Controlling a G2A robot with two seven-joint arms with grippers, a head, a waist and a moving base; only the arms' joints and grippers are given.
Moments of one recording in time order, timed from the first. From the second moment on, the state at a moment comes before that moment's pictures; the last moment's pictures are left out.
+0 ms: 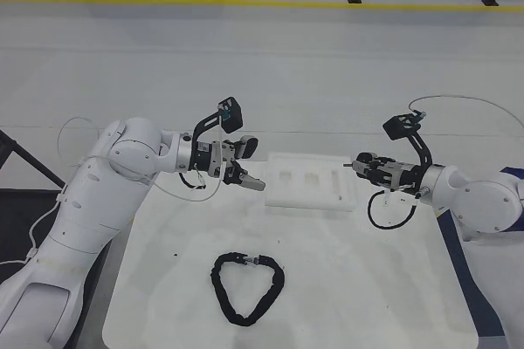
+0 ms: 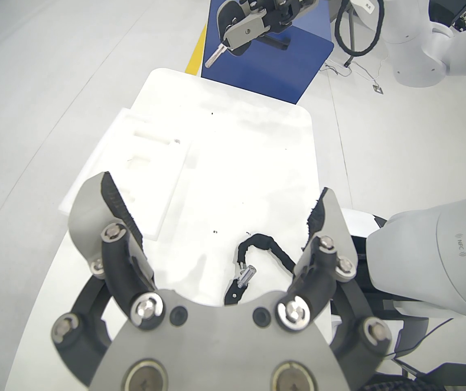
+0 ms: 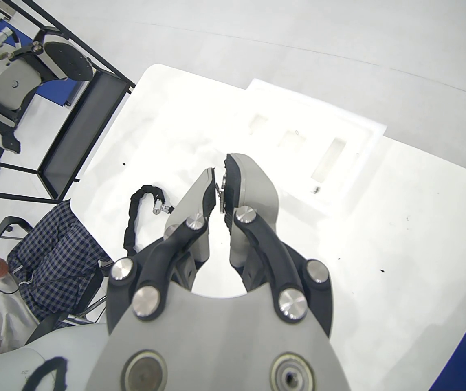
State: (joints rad) left arm 0.65 -0.94 -0.96 -1.46 0.08 -0.80 -1.02; right arm -1.05 -1.01 1.36 -1.84 -0.41 -0.04 1.07
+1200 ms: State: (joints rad) left arm 0.91 -0.91 -0.87 -1.44 0.60 -1.01 -0.70; right arm -1.05 -1.01 1.36 -1.84 -0.41 -0.04 1.07
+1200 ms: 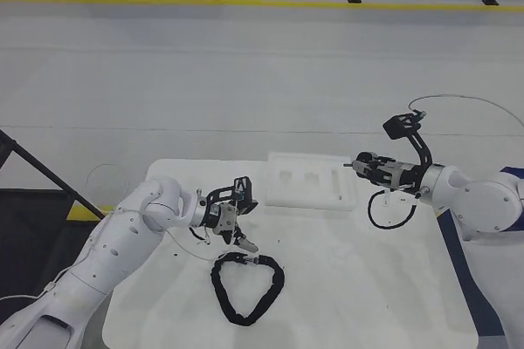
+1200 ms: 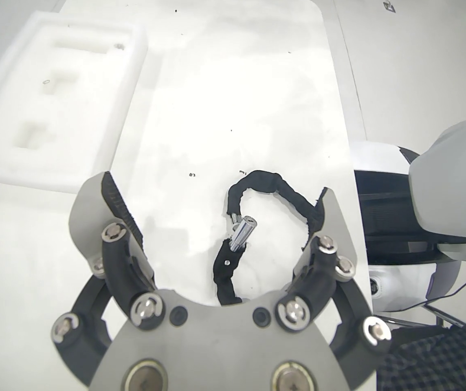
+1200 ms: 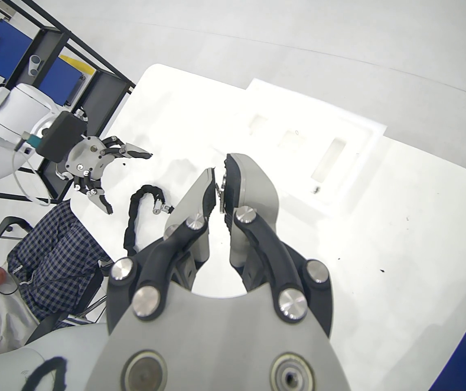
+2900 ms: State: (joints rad) left arm 1.07 -0.86 -0.80 -1.31 1.64 -0.95 0.38; right arm -1.05 -1.01 1.36 -1.84 -0.41 -0.04 1.07
